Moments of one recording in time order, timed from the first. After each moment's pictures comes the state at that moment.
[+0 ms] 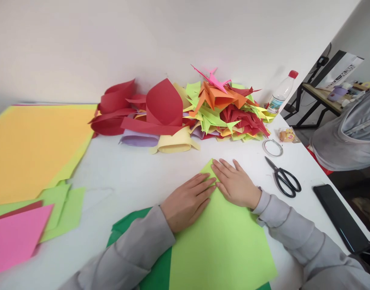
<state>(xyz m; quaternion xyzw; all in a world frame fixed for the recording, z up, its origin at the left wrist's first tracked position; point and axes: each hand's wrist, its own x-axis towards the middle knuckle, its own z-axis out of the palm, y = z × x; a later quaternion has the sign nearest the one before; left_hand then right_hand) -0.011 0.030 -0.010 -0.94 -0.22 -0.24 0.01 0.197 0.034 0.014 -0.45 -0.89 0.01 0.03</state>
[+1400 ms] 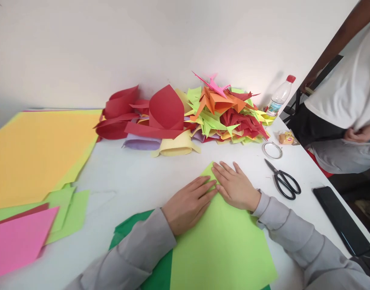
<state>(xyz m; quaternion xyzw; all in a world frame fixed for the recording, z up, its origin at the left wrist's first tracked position) -0.009 0.029 -0.007 -0.95 -0.22 -0.23 0.01 0.197 0.034 0.014 -0.45 -0.89 0.02 0.04</state>
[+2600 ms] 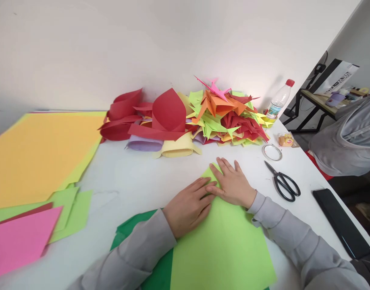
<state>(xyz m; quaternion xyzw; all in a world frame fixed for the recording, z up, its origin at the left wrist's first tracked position) -0.006 0.027 -0.001 -0.95 -0.24 -0.20 -0.03 0.182 0.044 0.022 -0.51 -0.86 0.05 0.02</state>
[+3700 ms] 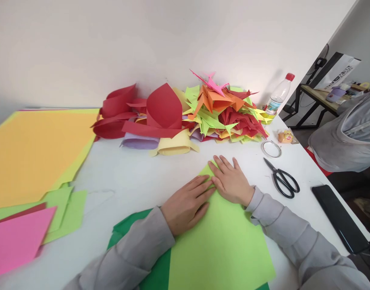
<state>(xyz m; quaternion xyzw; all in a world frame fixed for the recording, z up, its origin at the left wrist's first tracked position) -0.009 0.027 -0.006 -0.95 -0.23 -0.21 -0.02 0.185 0.043 0.014 -0.51 -0.86 0.03 0.04</state>
